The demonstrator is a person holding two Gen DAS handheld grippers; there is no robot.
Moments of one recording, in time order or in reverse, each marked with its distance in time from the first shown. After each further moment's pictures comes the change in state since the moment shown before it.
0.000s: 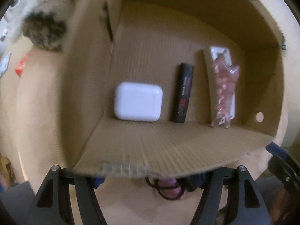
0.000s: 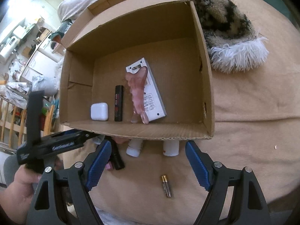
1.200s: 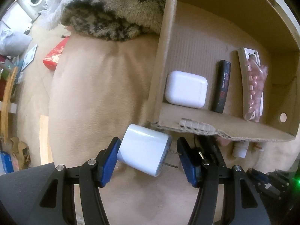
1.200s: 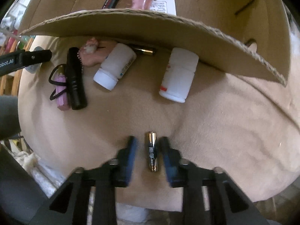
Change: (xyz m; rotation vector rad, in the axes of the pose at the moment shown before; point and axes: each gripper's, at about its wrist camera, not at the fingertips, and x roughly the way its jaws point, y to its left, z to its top) left arm -0.018 0.024 -0.021 -0.071 -0.032 0.221; right arm 0.081 0.019 -0.052 -0.288 0.391 -0.242
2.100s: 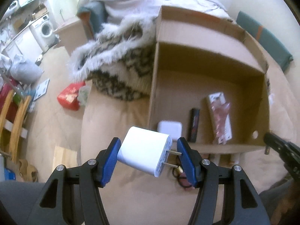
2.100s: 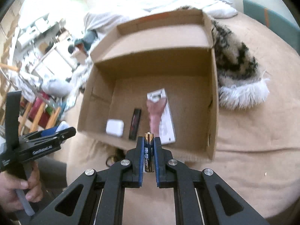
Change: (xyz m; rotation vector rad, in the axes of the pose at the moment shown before) left arm -0.131 -0.015 -0.009 0.055 -0.328 0.031; right arm -0.136 -0.033 -0.001 0.164 -0.624 0.212
